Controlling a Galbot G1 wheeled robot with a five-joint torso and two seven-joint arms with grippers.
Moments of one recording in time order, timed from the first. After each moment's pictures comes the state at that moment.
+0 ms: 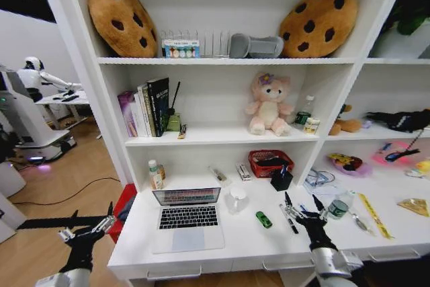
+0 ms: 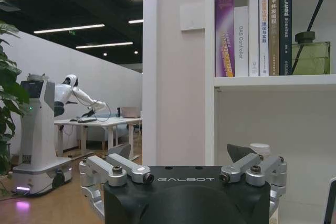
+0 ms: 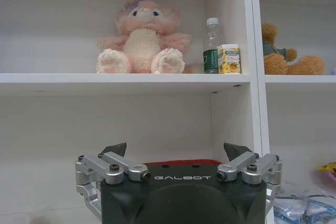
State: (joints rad) left arm 1.91 -1.40 -0.85 -2.31 -0.33 -0.10 -0.18; right arm -1.78 1.19 0.71 2.12 0.41 0.25 0.17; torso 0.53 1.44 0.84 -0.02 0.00
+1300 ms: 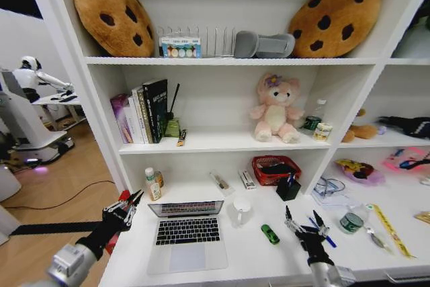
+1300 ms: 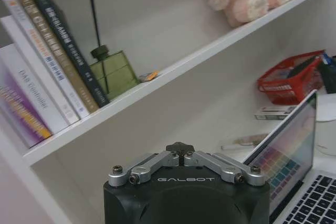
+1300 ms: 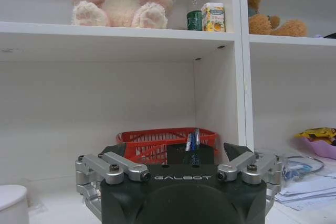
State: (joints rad) left arm 2.26 -0.55 -1.13 -2.48 -0.50 0.01 -0.09; right arm -1.82 1.25 0.68 2.00 0.38 0.33 0.20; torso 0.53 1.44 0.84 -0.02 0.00
